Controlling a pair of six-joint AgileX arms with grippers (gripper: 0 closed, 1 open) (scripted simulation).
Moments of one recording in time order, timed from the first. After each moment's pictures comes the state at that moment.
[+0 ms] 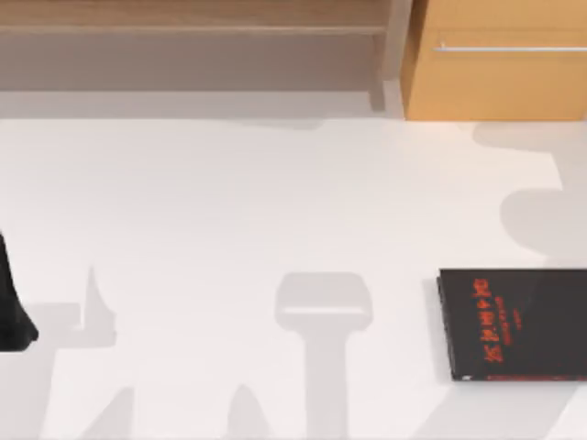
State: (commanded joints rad) left arm 0.00 0.00 0.00 0.00 0.00 0.00; right arm -0.50 2.13 1.63 0.50 -0.47 0.00
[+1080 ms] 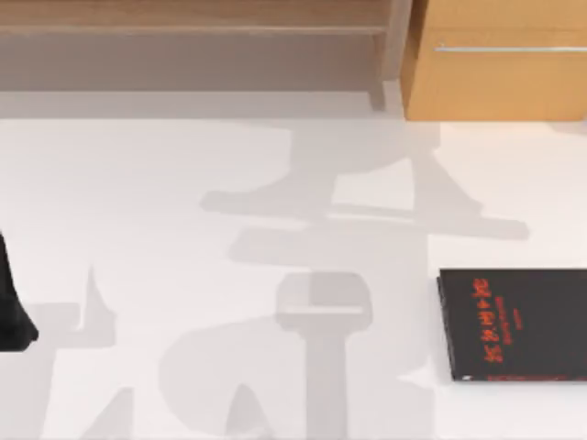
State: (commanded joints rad) left arm 0.00 0.00 0.00 0.00 0.00 0.00; right arm -0.34 1.59 1.34 0.41 -0.05 0.51
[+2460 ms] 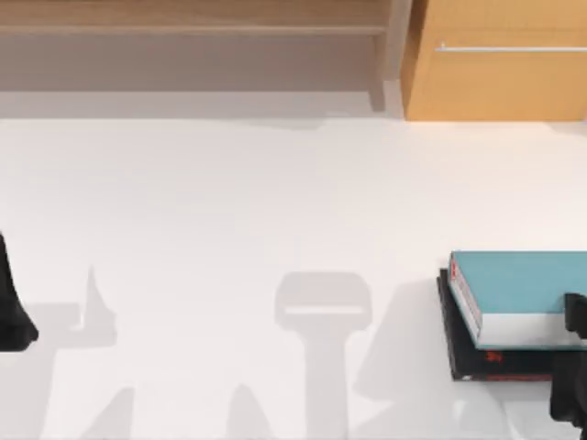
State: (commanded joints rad) left arm 0.00 0.00 0.00 0.00 0.00 0.00; right arm 0.79 0.93 0.13 0.10 0.68 2.06
